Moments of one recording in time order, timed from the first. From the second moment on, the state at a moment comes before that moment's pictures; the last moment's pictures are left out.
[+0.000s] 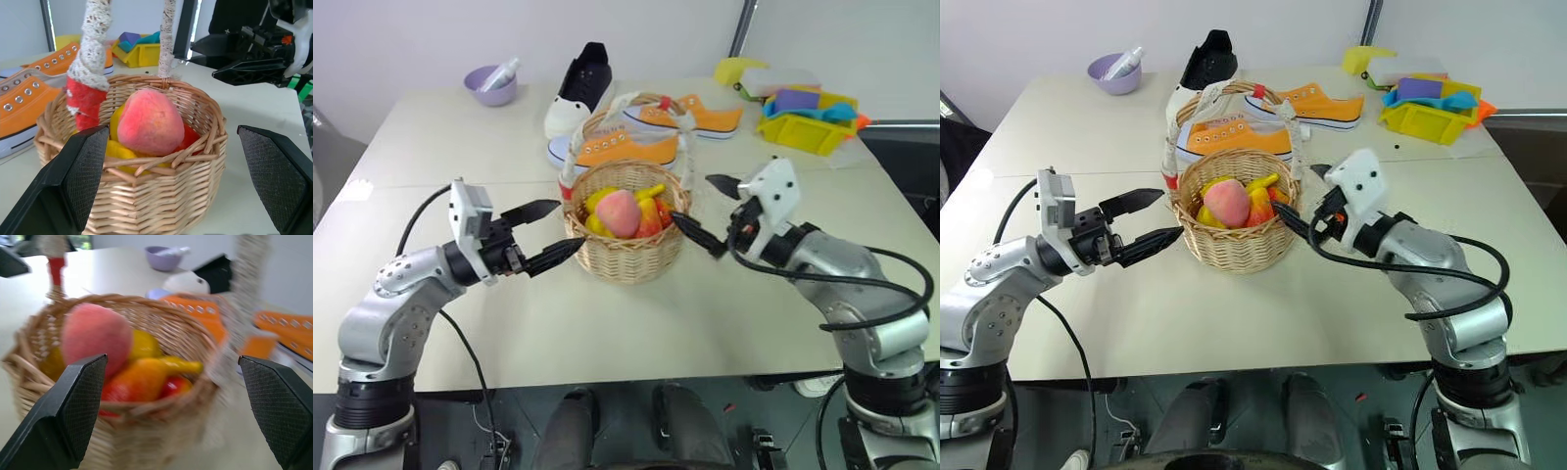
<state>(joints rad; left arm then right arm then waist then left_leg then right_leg) -0.24 0.62 0.22 -0.36 -0.73 0.53 -0.88 -0.37 -0.53 -0.07 -0.57 0.45 0.76 0.43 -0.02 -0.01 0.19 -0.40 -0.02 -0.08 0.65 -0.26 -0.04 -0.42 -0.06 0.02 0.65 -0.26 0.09</state>
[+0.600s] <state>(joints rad) -0.26 0.63 0.22 -0.33 -0.74 0.53 -0.88 -0.57 -0.33 -0.07 -0.20 0.34 0.65 0.28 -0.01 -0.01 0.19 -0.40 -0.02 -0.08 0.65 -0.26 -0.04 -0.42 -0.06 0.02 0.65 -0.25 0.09</state>
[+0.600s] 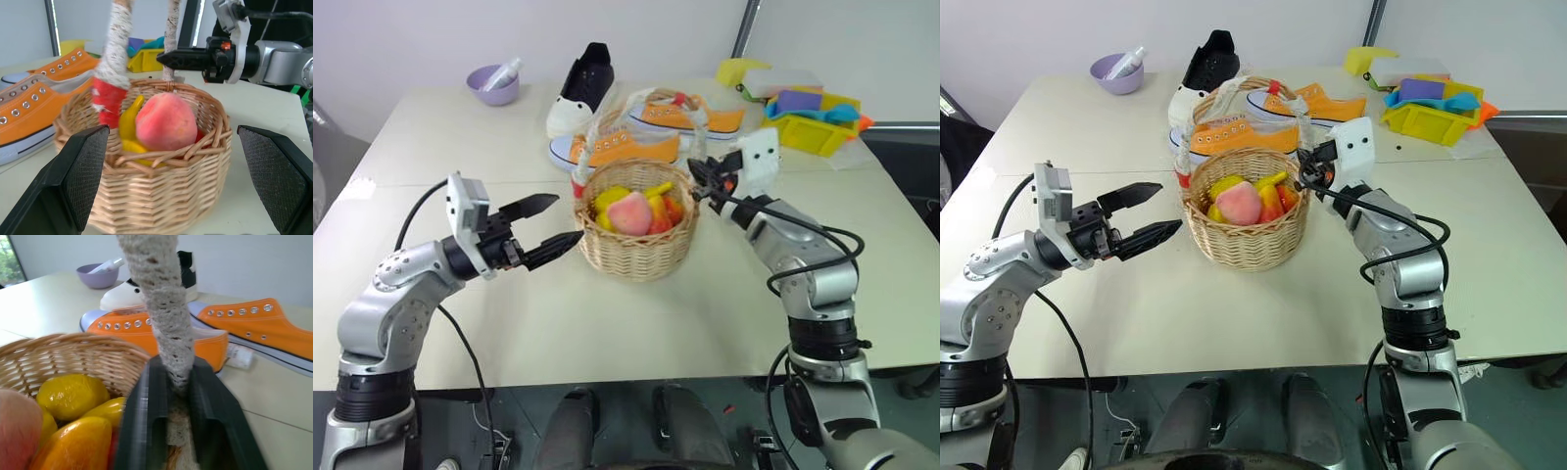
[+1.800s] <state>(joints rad) -0.25 0.62 0.18 -0.23 -0.56 0.42 -0.78 -0.16 -0.70 -0.56 -0.09 0.34 0.36 0.40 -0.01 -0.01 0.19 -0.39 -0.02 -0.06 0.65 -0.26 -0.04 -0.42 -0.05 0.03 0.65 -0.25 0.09</state>
